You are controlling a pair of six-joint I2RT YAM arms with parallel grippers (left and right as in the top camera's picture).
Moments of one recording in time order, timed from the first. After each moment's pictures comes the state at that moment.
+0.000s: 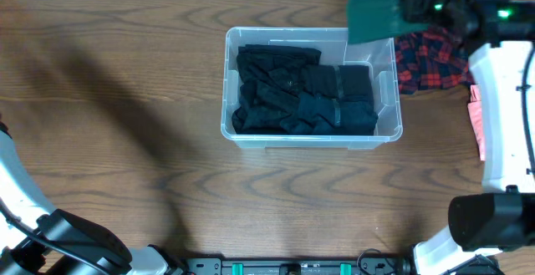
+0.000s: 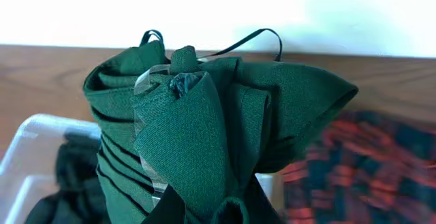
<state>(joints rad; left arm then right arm) 0.78 1.58 1.43 -0.58 -0.61 -0.02 0.02 1.78 1.90 -0.85 -0.23 0.08</state>
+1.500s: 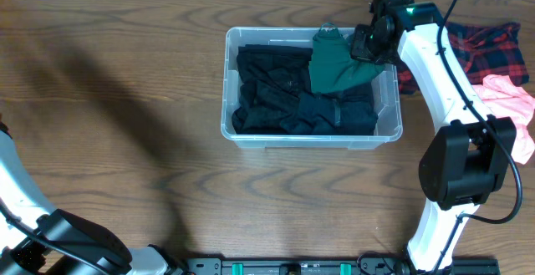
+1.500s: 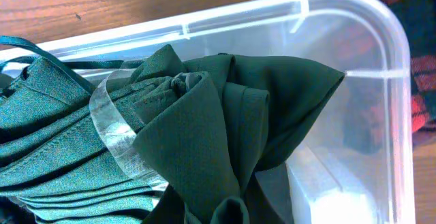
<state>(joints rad) 0.78 1.58 1.43 -0.58 -0.61 -0.02 0.17 2.05 1.84 -0.99 -0.02 0.39</state>
